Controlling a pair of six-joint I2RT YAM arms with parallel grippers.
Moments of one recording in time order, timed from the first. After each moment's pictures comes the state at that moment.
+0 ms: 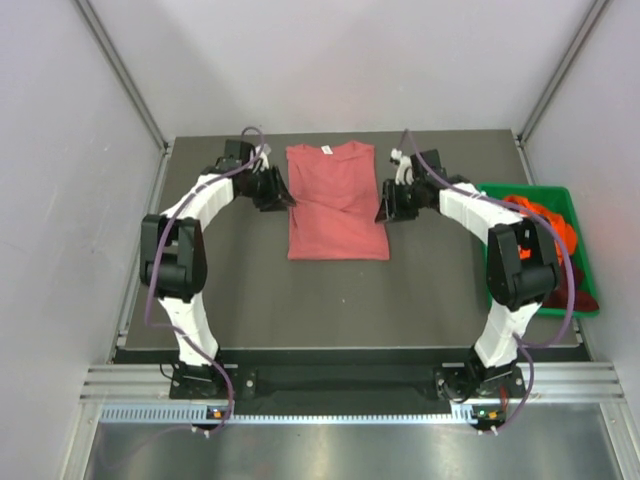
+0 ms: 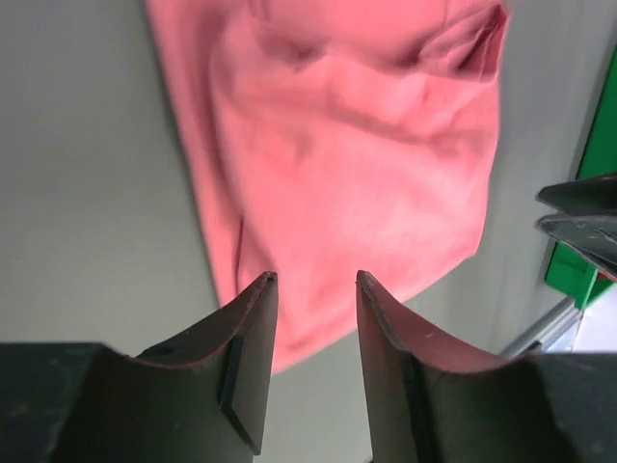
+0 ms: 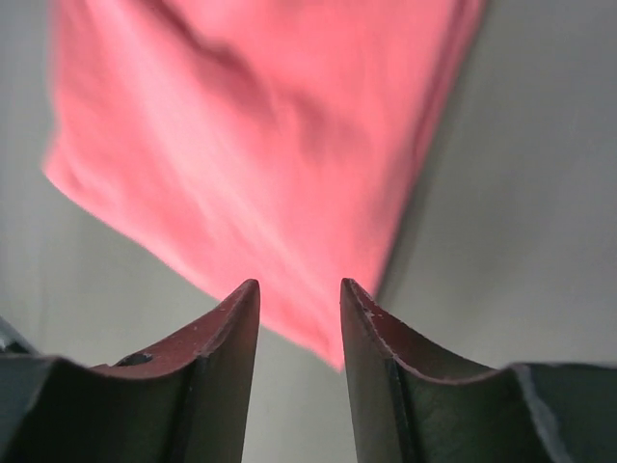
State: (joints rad) left arm -0.15 1.91 1.46 -0.49 0.52 -0.44; right arm 0.30 1.81 1.29 -0.42 -0.41 0.20
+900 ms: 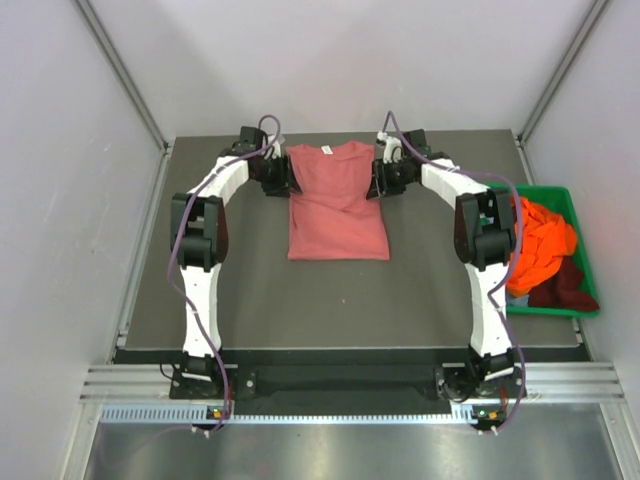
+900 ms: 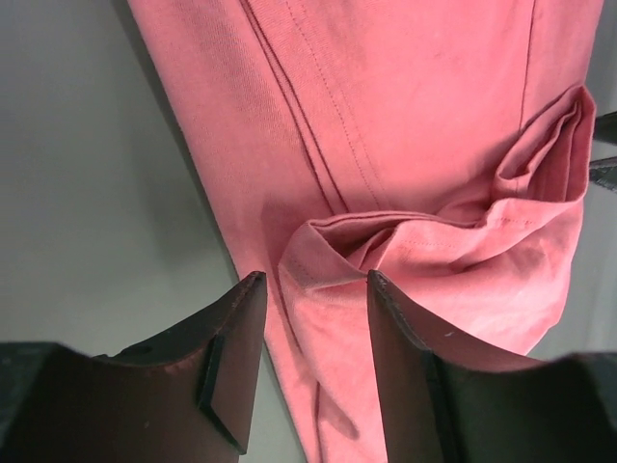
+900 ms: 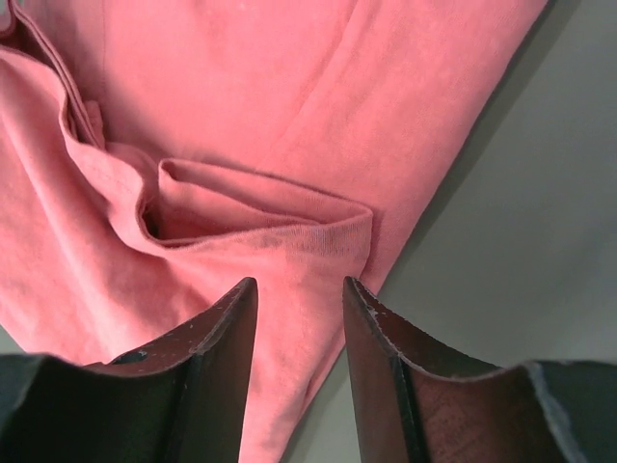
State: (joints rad) left arm -0.15 2.32 1.94 -0.60 0.51 -0.27; right arm 0.25 2.29 1.83 -0.47 -0.52 0.03
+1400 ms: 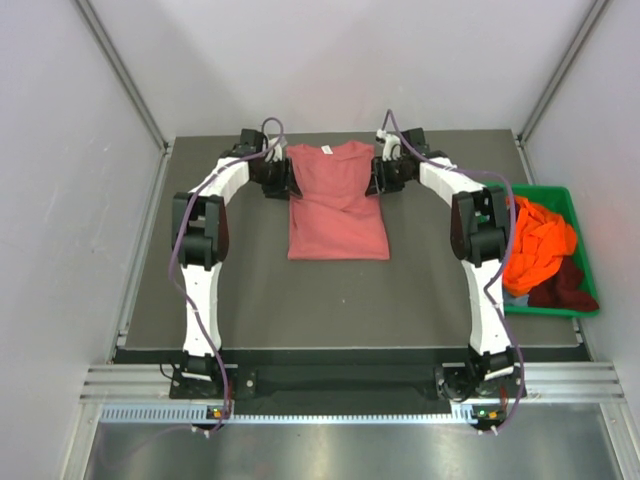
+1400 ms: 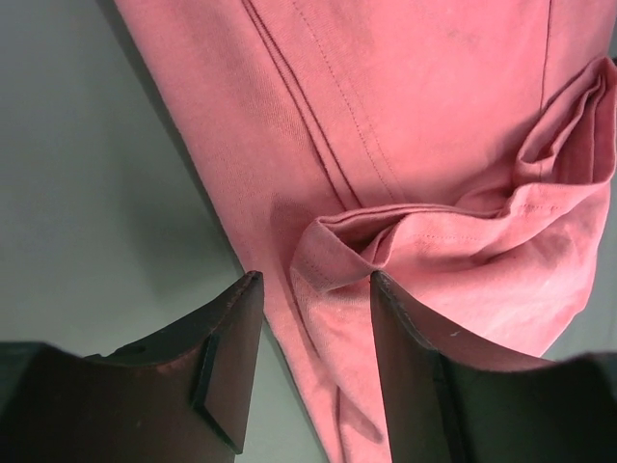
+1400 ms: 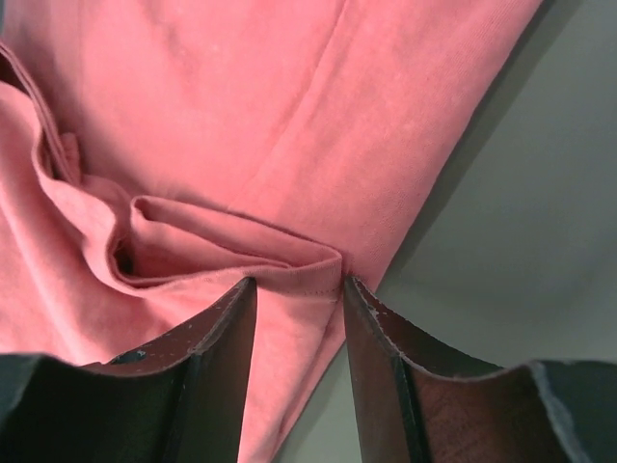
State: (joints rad) left arm -0.15 2.34 1.94 -0.60 0.53 -0.20; right arm 0.24 2.35 1.90 -0.46 -0.51 0.03
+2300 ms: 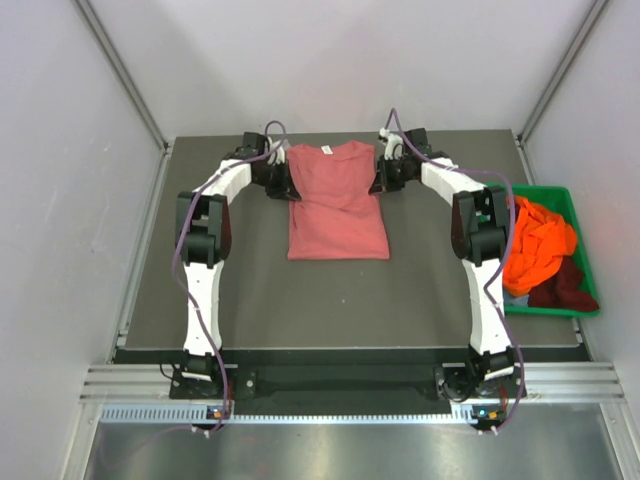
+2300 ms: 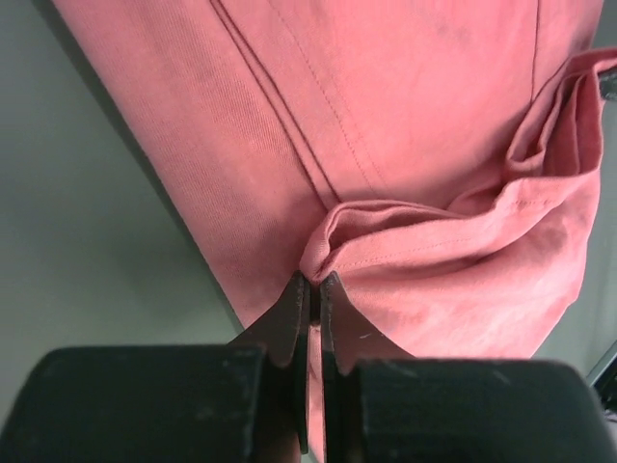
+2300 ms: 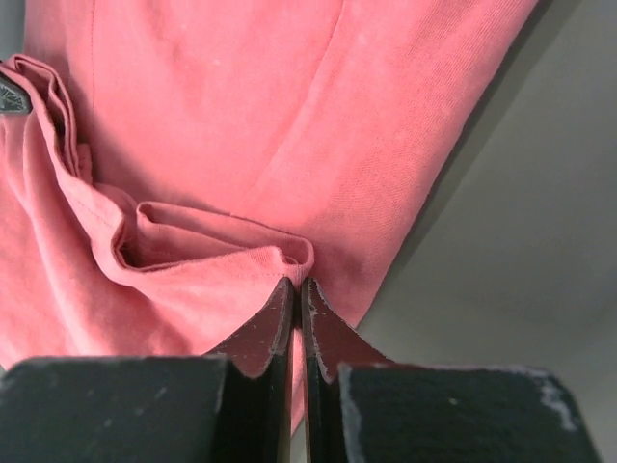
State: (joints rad) left arm -0.14 2.39 1.95 -0.58 0.61 -0.19; right arm 0.23 2.37 1.91 -0.43 -0.56 0.06
